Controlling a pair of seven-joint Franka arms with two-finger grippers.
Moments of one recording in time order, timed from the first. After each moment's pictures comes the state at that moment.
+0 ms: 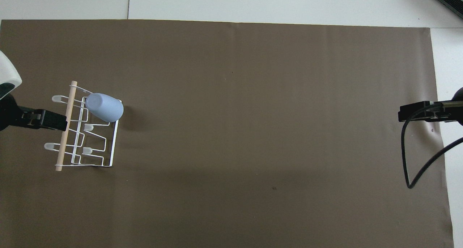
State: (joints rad) left arm -0.08 -0.10 -0.05 -1.65 0.02 1.51 0.03; right arm 0.05 -0.10 -0.02 -1.63 -0.05 1.56 0.06
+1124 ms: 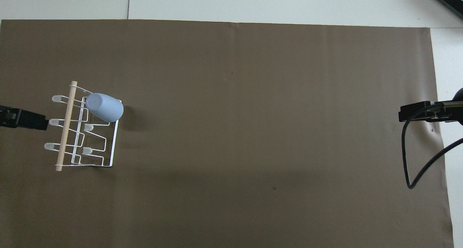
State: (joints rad) left arm -0.02 -0.10 -0.05 -1.63 0.02 1.50 0.12; right arm 0.05 -0.10 -0.02 -1.63 -0.05 1.56 0.06
